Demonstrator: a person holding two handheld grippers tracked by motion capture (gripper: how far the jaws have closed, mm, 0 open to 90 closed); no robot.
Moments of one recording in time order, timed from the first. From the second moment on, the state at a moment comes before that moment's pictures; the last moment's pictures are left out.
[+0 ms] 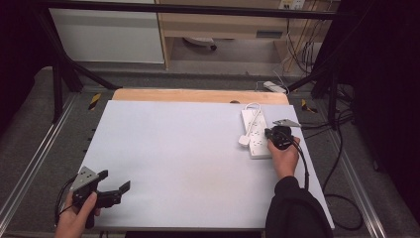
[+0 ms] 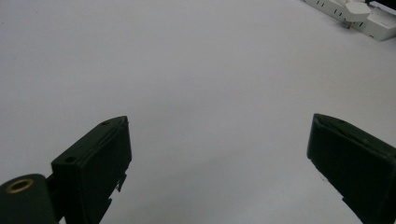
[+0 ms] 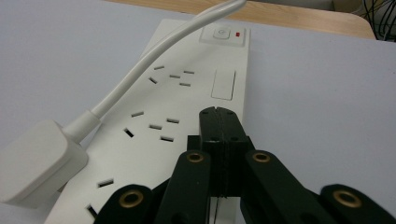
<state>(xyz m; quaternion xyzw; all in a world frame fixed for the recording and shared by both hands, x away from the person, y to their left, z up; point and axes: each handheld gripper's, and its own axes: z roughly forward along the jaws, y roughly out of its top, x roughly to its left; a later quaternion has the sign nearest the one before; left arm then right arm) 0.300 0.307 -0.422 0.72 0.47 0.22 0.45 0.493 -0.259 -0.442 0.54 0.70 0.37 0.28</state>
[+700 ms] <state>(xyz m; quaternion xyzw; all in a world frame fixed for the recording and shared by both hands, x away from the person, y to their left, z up) 0.300 0.307 -0.422 0.72 0.47 0.22 0.45 0.489 -0.265 -0.444 0.54 0.70 0.37 0.28</state>
